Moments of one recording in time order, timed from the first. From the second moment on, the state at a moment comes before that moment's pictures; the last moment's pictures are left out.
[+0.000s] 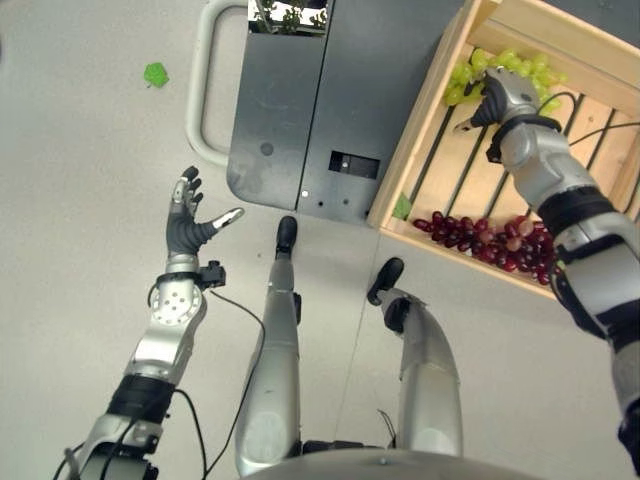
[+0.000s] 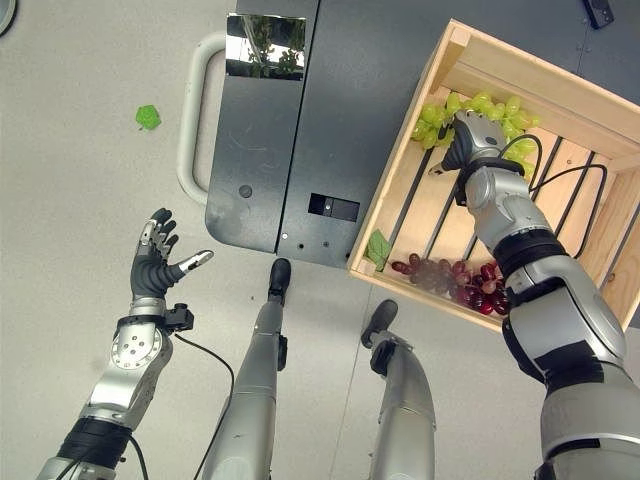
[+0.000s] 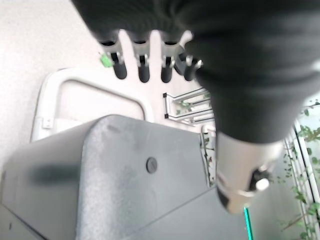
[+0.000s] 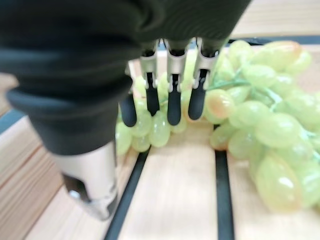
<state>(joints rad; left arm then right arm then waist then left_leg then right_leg) -0.18 0.48 -0.10 0.14 -0.30 -0.27 0.32 -1.14 -0.73 0.57 0.85 -0.42 0.06 -0.16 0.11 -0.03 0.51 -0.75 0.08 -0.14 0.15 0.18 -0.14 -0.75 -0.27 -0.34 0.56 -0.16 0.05</state>
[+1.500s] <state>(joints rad) -0.09 0.49 -0.10 0.07 -0.29 -0.24 0.24 -0.87 -0.80 0.42 0.50 -0.51 0.01 -0.05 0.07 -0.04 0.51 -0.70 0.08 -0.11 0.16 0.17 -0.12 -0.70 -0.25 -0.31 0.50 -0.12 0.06</state>
